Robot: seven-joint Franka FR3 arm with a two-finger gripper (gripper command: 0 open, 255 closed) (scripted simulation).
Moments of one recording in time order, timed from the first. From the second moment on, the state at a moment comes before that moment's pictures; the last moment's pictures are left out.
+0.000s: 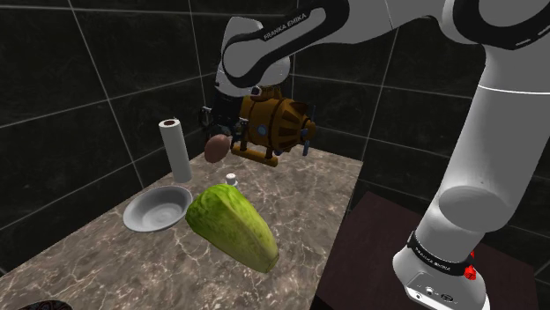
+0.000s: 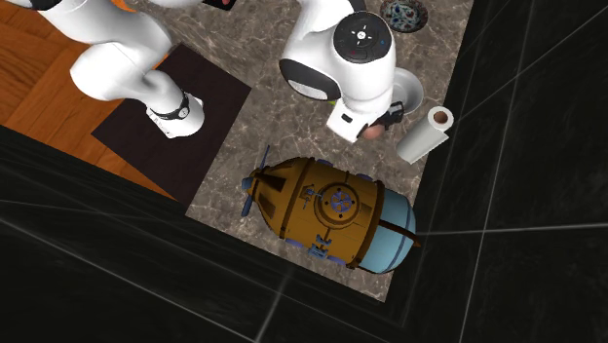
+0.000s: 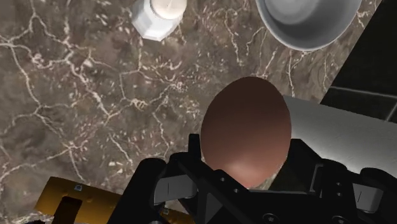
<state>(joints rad) -0.07 0.12 0.37 -1.98 0.17 2.33 1.06</state>
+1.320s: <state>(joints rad) 0.22 0.43 0.41 -1.64 -0.10 2.32 1.49</state>
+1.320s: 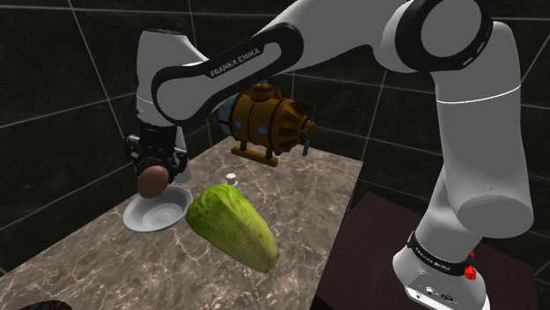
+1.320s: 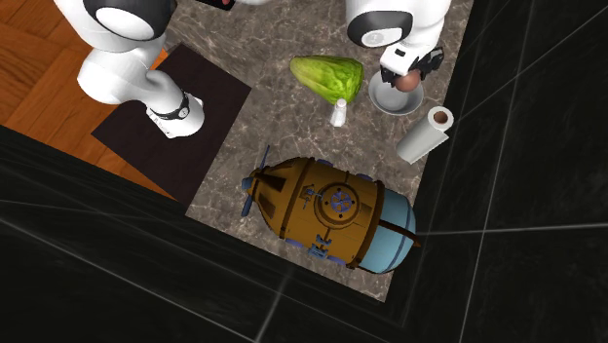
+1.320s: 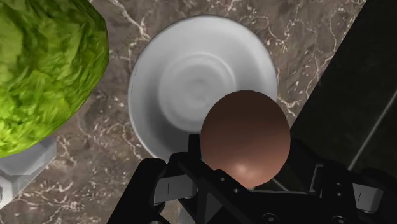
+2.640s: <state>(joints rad) 0.22 0.47 0.39 -1.69 -0.12 2.42 1.50</state>
